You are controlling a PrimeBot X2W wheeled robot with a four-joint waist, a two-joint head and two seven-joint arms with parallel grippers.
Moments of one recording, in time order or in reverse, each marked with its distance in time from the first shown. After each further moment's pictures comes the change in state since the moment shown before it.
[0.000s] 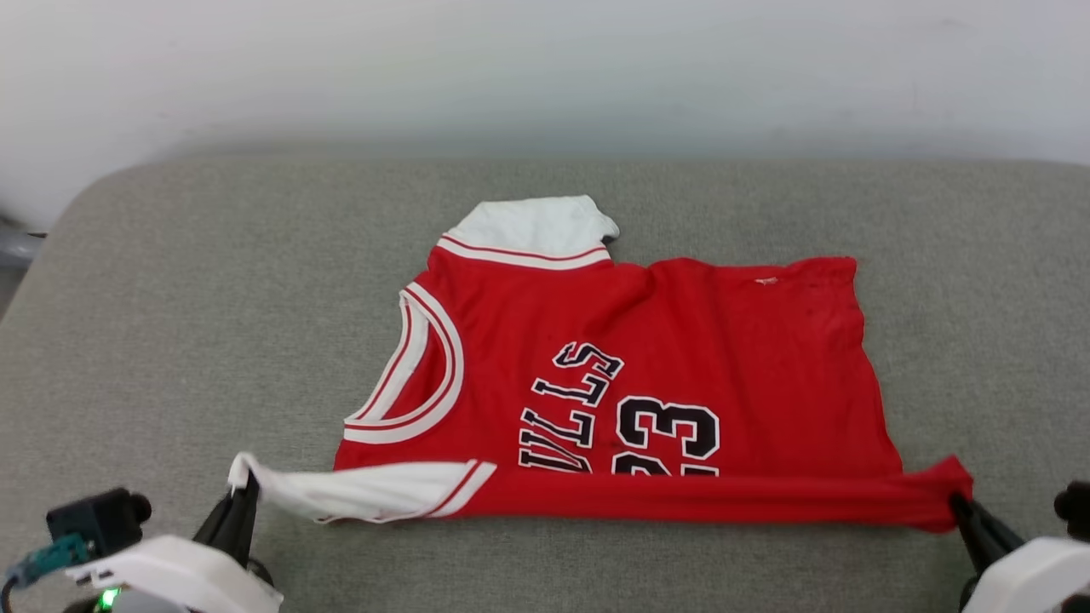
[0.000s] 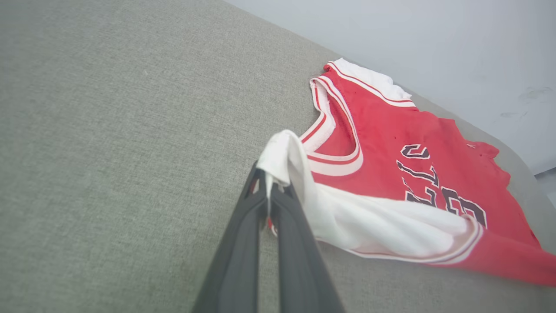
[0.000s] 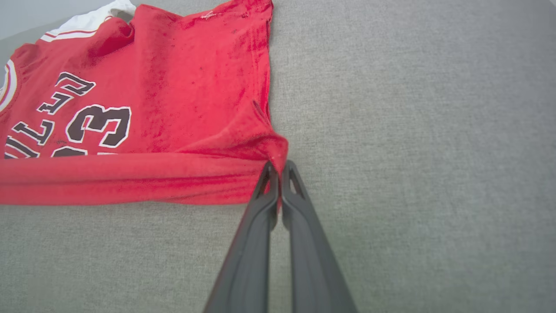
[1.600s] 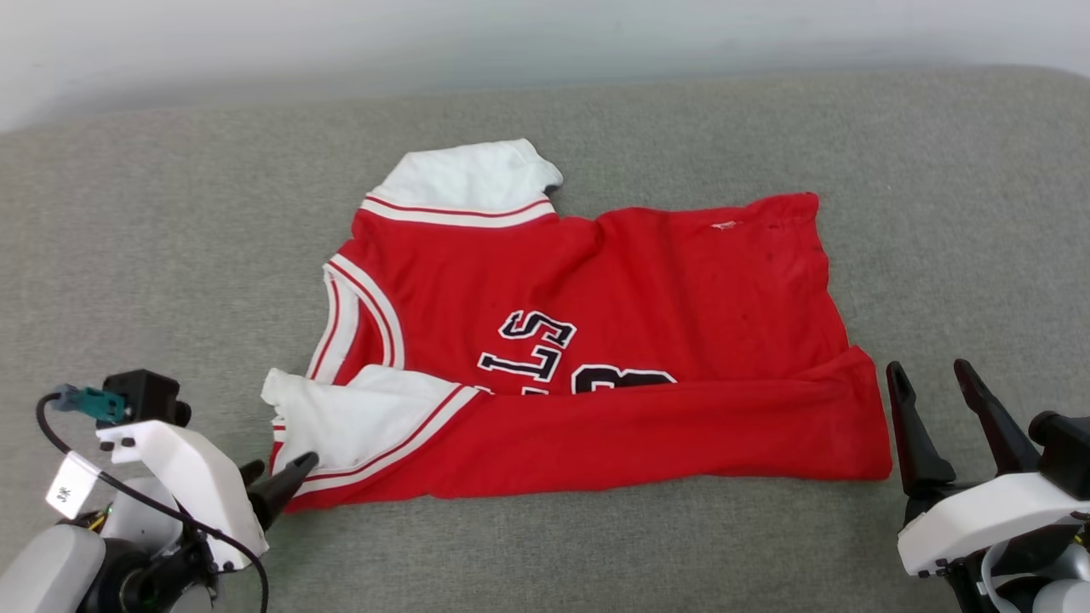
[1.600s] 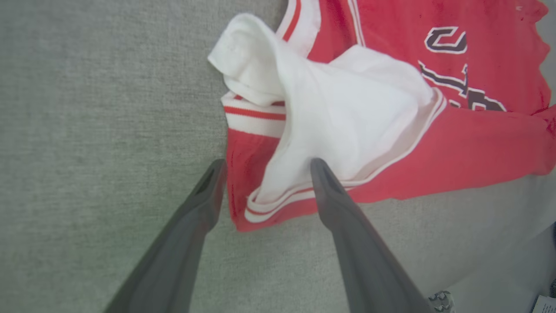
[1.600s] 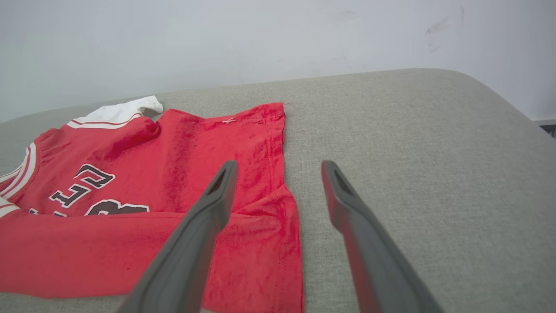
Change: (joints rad) left arm -0.284 0.165 -0.126 0.045 -0.147 -0.072 0.542; right arm -0.163 0.065 0.102 -0.033 -0.104 -0.001 -0.305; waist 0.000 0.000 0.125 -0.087
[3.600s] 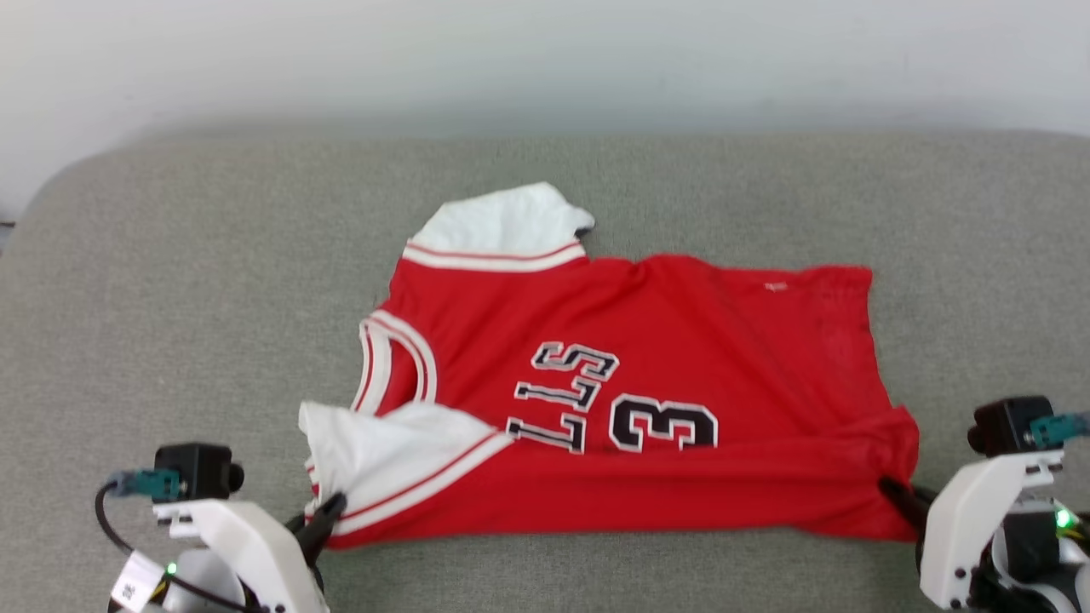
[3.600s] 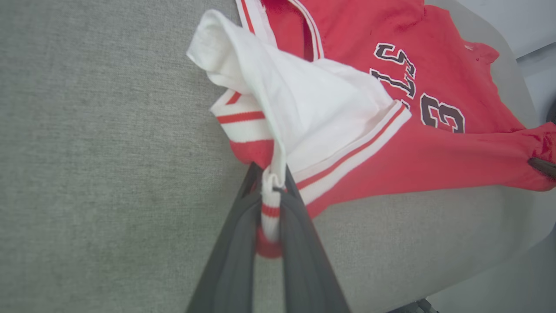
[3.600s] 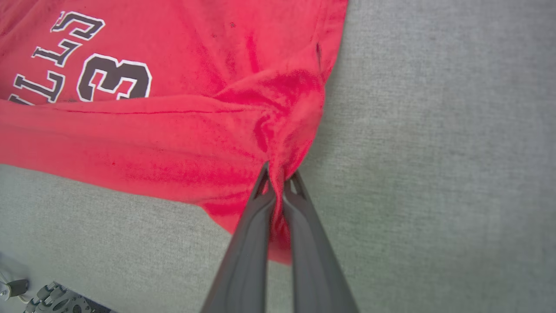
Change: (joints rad) left arm 0.122 -0.084 -0.043 -0.085 0.089 0.048 -0.187; right arm -0.085 -0.217 0.123 0.178 0.280 0.000 0.582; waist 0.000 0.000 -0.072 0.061
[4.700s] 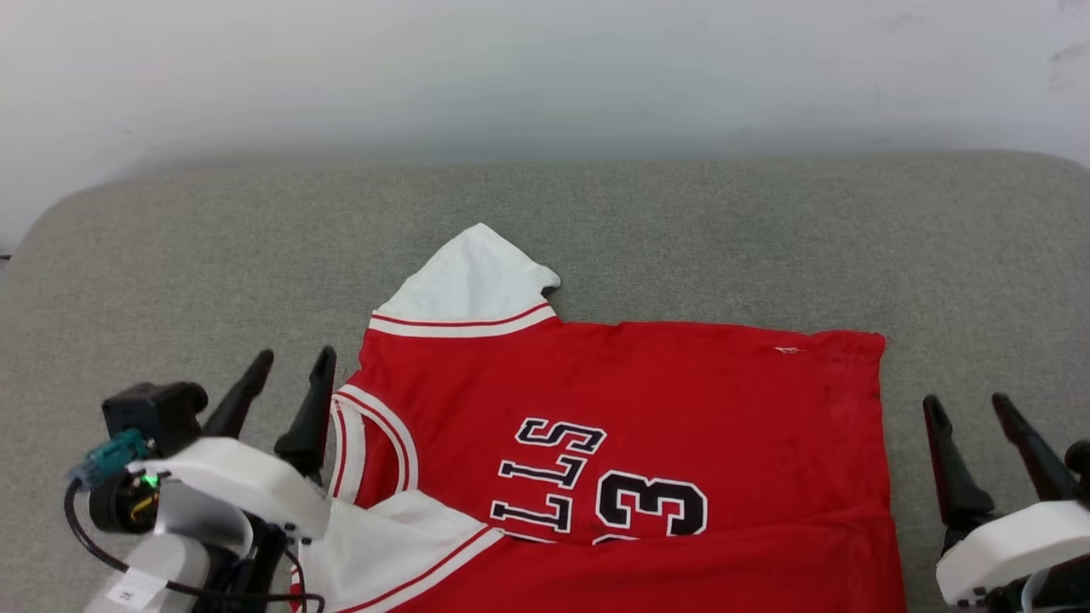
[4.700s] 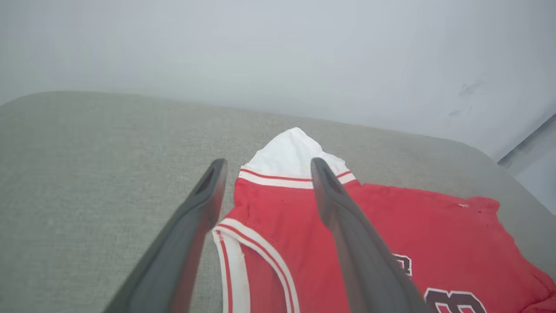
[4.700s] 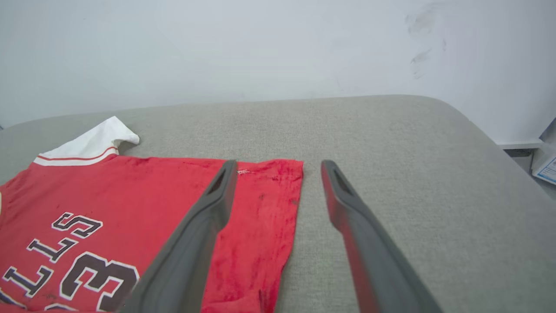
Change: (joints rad) left arm -0.087 -0.086 0.028 0.065 0.193 -0.018 -0.389; right arm 0.170 0.171 -0.157 -0.211 -0.266 0.000 -0.525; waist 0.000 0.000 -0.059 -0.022
